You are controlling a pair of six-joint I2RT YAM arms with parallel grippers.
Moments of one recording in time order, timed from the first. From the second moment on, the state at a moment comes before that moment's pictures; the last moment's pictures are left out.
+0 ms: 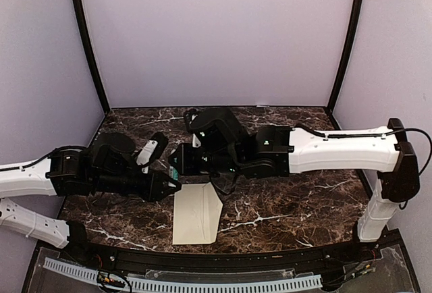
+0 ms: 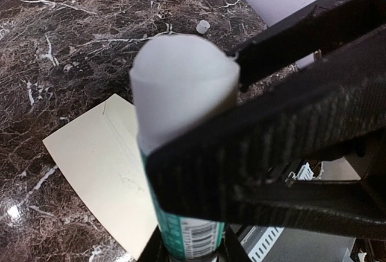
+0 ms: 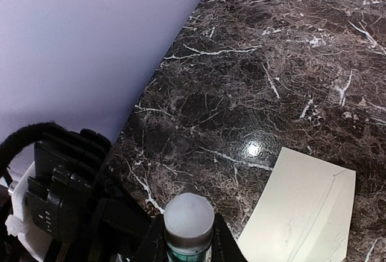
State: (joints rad) left arm -1.10 1.00 0.81 -0.44 -0.04 -0.64; right arm 1.30 1.76 1.54 -0.30 0.20 0.81
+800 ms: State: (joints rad) left arm -1.08 0.87 0.71 -0.08 0.36 -0.65; right arm 1.24 1.26 1.00 0.20 -0.16 0.73
